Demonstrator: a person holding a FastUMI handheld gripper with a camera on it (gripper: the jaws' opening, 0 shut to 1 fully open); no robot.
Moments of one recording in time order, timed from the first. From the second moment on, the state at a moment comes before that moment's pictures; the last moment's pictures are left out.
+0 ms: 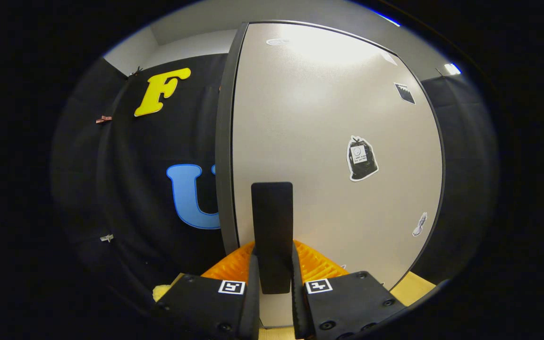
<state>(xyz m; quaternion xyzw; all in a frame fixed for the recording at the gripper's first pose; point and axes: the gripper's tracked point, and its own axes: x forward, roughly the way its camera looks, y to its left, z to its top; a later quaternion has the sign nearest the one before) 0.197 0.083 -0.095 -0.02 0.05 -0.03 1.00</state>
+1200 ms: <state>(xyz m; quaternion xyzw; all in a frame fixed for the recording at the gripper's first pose) 0.036 0.020 -0.062 0.01 0.06 0.09 0.99</state>
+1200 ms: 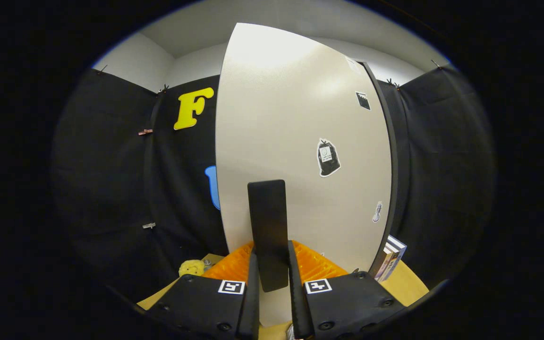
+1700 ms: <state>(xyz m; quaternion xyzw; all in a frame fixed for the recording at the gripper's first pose) -0.018 -0.060 -0.051 0.00 0.06 0.10 0.99</state>
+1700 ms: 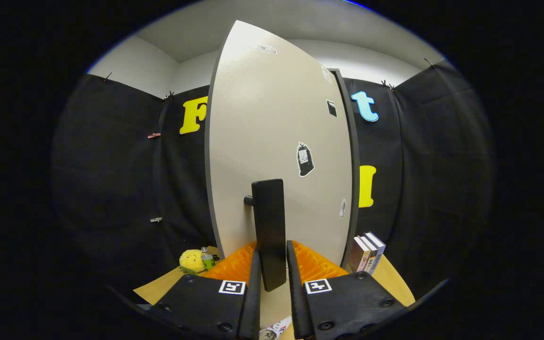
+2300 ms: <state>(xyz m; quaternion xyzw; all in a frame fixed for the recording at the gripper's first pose) -0.035 -0.140 -0.046 0.00 0.06 0.06 1.00</state>
